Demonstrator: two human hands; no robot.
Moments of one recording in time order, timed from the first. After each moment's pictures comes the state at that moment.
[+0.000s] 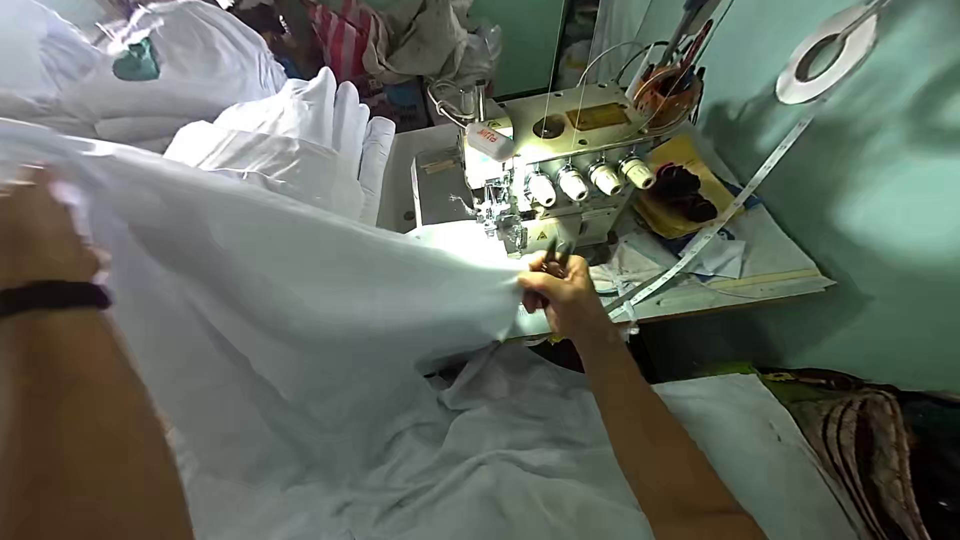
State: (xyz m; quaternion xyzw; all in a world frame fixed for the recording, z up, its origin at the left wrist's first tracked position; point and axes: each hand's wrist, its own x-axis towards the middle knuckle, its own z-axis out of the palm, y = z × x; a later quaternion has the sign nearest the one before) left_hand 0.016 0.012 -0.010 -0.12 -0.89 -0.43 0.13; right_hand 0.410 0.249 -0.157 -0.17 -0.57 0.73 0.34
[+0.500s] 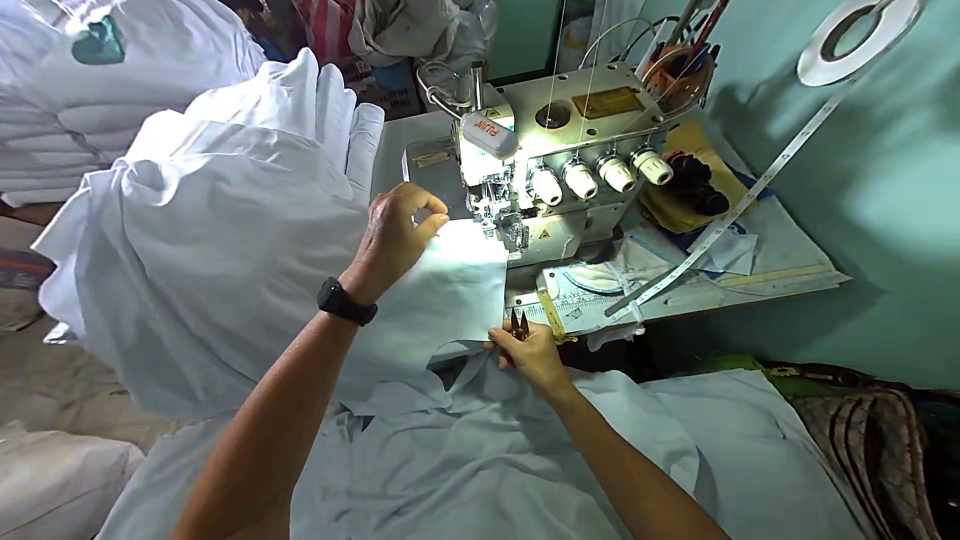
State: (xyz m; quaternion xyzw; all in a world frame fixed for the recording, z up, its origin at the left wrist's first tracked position) left_hand 0.173 0.177 -0.101 -0.63 -0.70 -0.32 -0.05; right_hand 0.405 0.190 -0.213 -0.37 -0.52 0.73 0.24
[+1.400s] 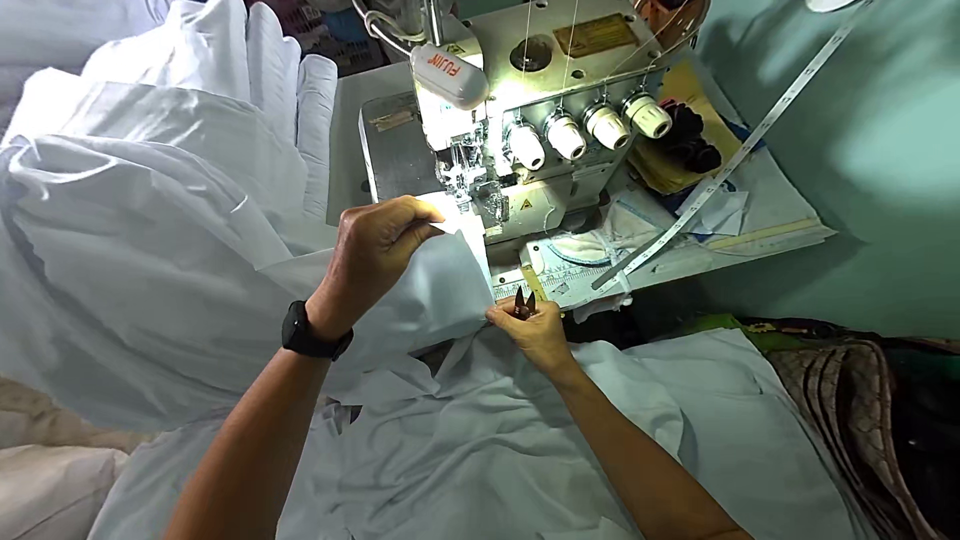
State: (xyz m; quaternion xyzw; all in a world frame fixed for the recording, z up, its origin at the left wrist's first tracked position) left_hand 0.192 0.162 -0.119 -0.71 -0.56 -0.41 -0.05; right_hand 0.418 0.202 -0.233 -0.36 -0.58 0.64 0.36
